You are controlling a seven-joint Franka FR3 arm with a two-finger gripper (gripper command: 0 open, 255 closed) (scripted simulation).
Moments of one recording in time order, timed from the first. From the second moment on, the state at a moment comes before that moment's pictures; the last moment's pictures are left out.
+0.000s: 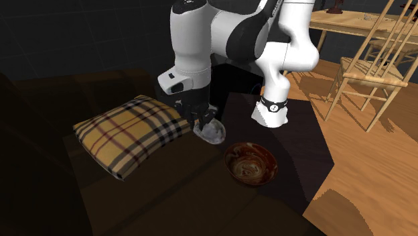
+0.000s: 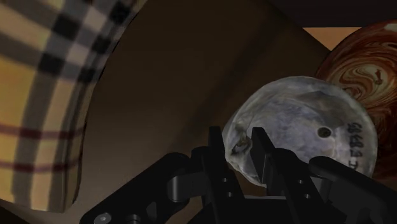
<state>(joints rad) -0.13 -0.09 -0.45 -2.30 -0.14 2.14 -0.46</state>
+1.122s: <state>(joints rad) -0.03 -0.27 -0.28 -2.54 -0.16 2.18 -0.17</state>
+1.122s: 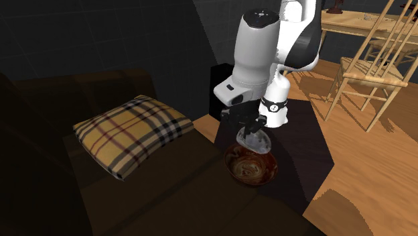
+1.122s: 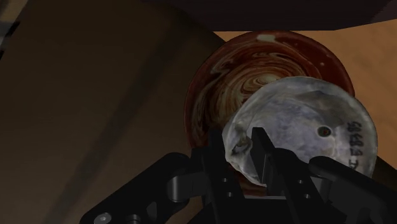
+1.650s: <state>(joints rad) -0.03 -0.19 -0.29 -2.59 -0.15 2.30 -0.17</state>
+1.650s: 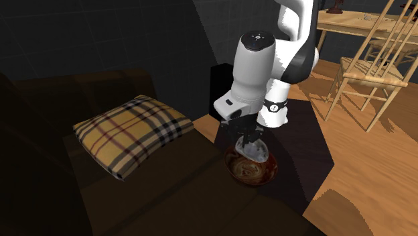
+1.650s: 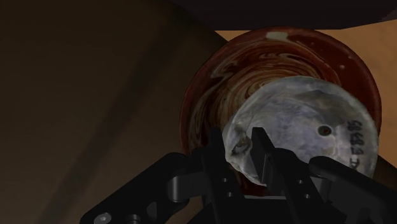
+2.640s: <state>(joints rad) -0.03 -0.16 -0.30 -2.60 -0.15 2.36 -0.18</state>
